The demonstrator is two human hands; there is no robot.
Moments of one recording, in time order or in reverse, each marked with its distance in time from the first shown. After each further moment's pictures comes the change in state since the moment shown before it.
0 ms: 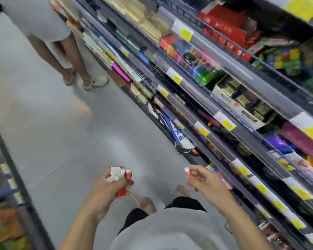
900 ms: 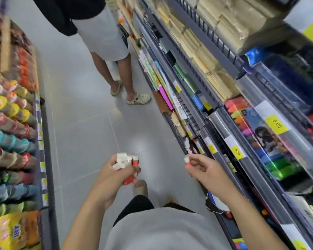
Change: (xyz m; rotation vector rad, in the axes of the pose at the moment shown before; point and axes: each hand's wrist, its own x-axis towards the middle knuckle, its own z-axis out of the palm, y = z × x) left_hand 0.163 0.229 -0.062 -0.148 0.270 0.173; right_hand 0.292 -0.222 0.092 -0.173 -0.307 -0.199
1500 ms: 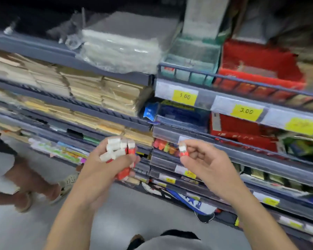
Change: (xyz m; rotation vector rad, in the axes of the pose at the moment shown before) left_hand 0.129 0.236 0.182 0.249 -0.858 0.269; right_hand -0.011 -0.145 -0.061 0.108 0.830 -0.322
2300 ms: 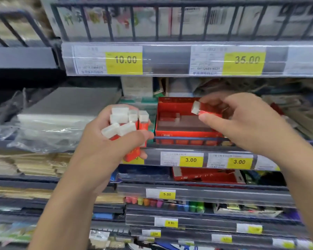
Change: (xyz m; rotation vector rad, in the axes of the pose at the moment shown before) left_hand 0.068 0.146 0.154 0.050 -0.391 0.421; right_hand 0.053 -0.149 -0.168 -0.851 0.384 -0.178
